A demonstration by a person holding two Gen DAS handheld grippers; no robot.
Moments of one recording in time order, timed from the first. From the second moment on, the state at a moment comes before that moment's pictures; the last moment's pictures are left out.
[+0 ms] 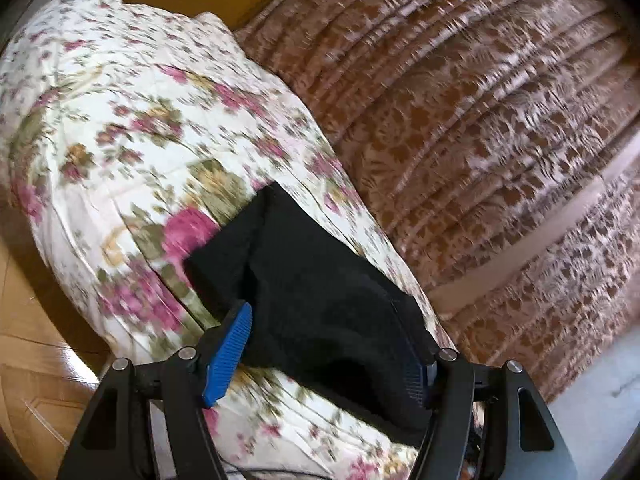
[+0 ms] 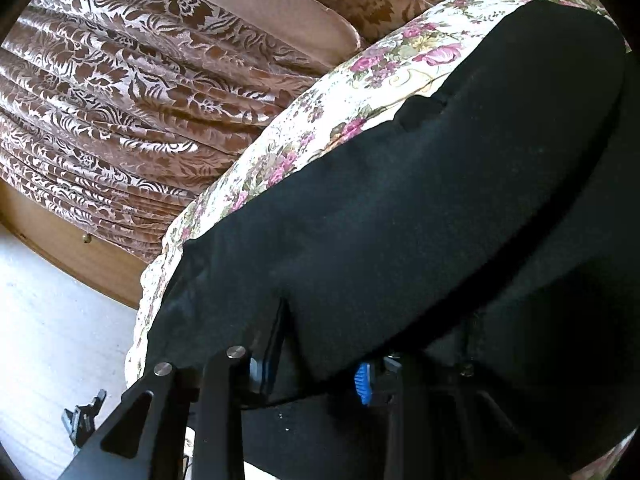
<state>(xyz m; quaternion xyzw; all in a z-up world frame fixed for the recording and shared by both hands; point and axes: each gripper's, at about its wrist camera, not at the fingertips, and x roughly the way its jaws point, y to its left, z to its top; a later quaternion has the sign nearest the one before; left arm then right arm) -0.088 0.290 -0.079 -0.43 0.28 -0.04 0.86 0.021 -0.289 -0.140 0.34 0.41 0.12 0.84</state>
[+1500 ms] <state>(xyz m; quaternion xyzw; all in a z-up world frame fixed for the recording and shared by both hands) -0.081 0.216 -0.071 -0.45 0.33 -0.11 0.82 0.017 -0.298 -0.149 0.38 0.39 0.12 0.83</state>
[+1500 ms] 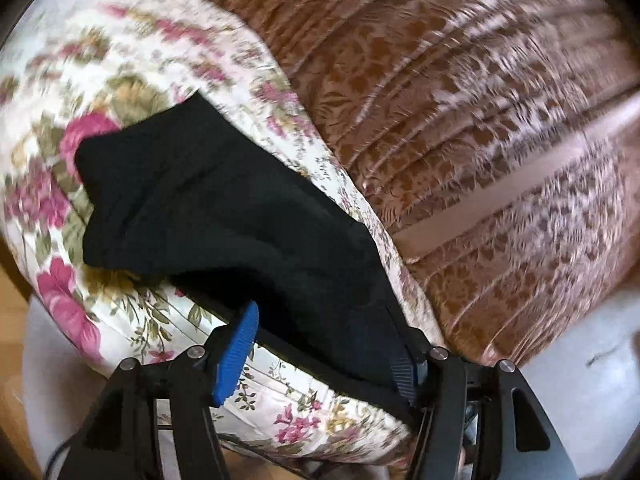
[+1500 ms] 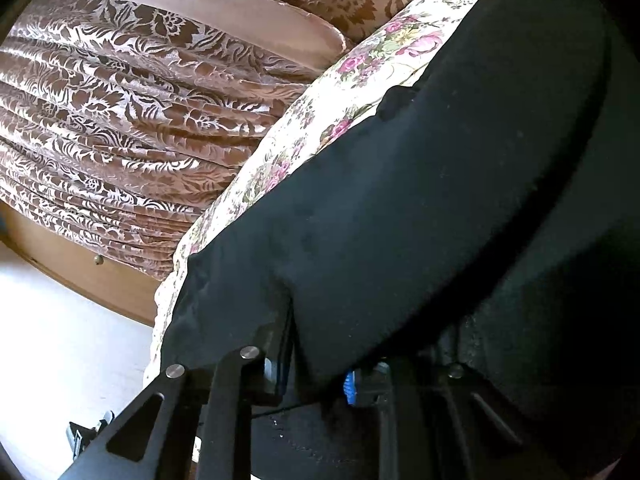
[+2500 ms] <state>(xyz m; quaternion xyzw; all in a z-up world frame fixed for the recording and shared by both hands) 0.017 0.286 0.006 -0.42 0.20 -0.10 0.88 0.032 -0.277 -0.040 0.32 0.27 0.18 0.89</state>
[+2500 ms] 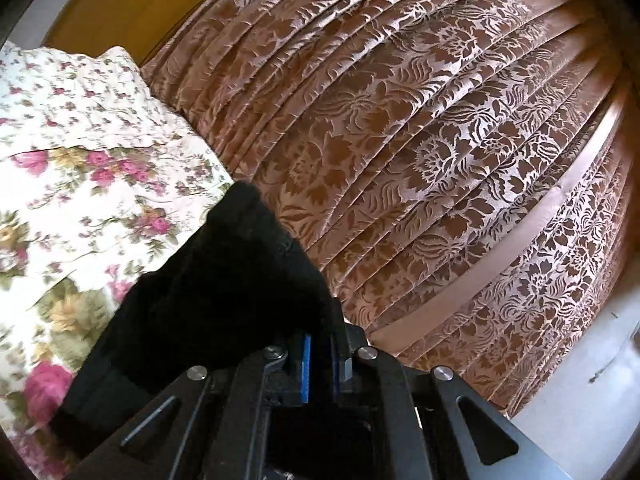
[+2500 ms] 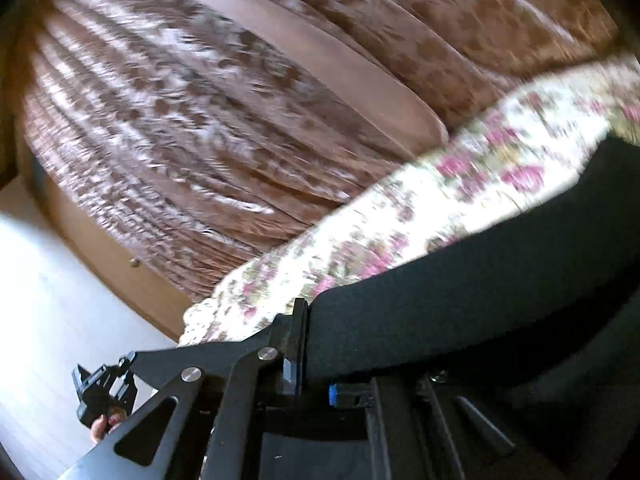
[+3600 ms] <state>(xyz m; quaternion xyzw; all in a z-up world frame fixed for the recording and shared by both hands) -0.044 0.291 -0.122 -0.41 0.35 0.00 0.84 -0.003 -0.268 -0.144 0.27 0.39 0.18 0.86</state>
